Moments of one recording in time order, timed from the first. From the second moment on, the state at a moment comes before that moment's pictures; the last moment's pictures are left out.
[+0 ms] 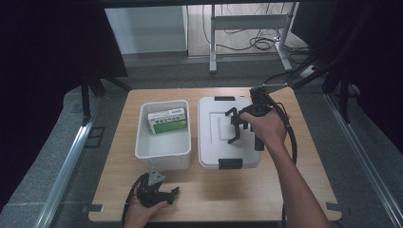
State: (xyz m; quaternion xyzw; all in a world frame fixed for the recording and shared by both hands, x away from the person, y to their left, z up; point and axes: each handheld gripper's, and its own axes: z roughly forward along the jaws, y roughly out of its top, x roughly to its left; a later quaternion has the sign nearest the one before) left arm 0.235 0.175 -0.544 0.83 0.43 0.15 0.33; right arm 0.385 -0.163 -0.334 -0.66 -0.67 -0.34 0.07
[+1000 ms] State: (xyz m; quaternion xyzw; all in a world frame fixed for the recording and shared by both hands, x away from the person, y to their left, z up) left arm 0.235 0.174 -0.544 0.82 0.43 0.15 0.33; right arm 0.410 -0.073 -0.309 -0.64 -0.68 -0.34 0.10
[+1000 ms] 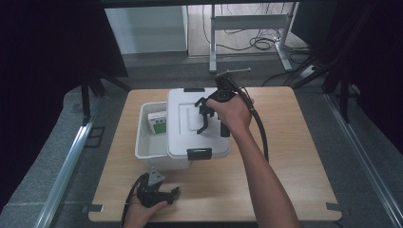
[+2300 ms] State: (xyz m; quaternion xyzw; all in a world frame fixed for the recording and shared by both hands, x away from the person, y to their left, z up) left arm 0.235 0.174 -0.544 0.82 0.43 0.15 0.34; right arm 0.449 0.036 -0.338 -0.65 -0.70 -0.28 0.11
